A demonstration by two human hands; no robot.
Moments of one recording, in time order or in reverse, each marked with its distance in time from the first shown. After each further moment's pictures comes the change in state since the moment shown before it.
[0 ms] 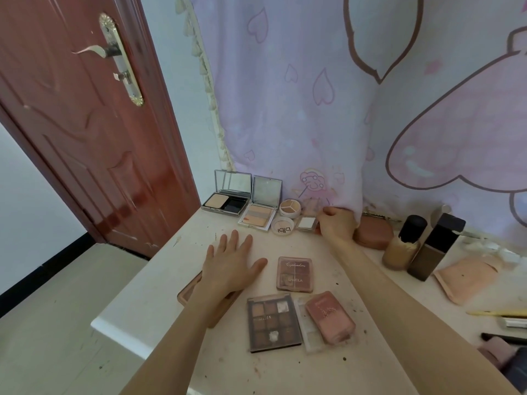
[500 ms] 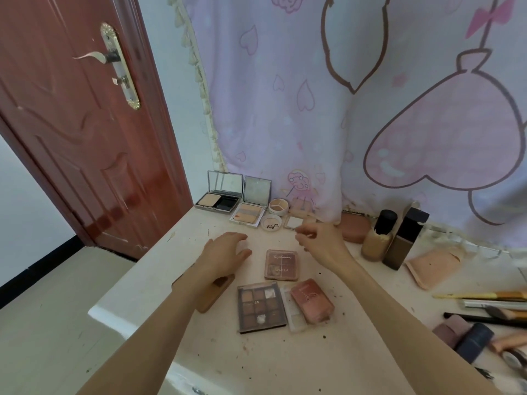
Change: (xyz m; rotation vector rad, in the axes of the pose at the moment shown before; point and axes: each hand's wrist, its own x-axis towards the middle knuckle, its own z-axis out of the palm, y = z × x) left_hand -0.009 0.004 -0.015 -0.246 0.095 0.095; right_hand -0.067 -0.004 -0.047 -0.291 -0.352 -0.273
